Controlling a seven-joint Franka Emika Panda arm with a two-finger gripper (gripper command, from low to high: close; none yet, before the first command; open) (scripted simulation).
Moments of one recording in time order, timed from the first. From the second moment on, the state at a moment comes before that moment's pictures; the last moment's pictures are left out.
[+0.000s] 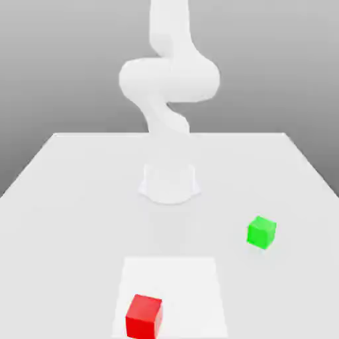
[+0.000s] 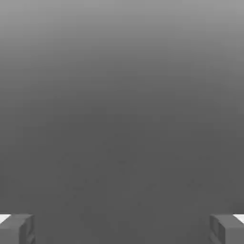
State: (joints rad) arm -0.01 -0.71 0.00 -2.31 0.00 2.33 0.82
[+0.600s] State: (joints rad) arm -0.06 -0.05 0.00 -2.42 -0.02 2.58 0.92
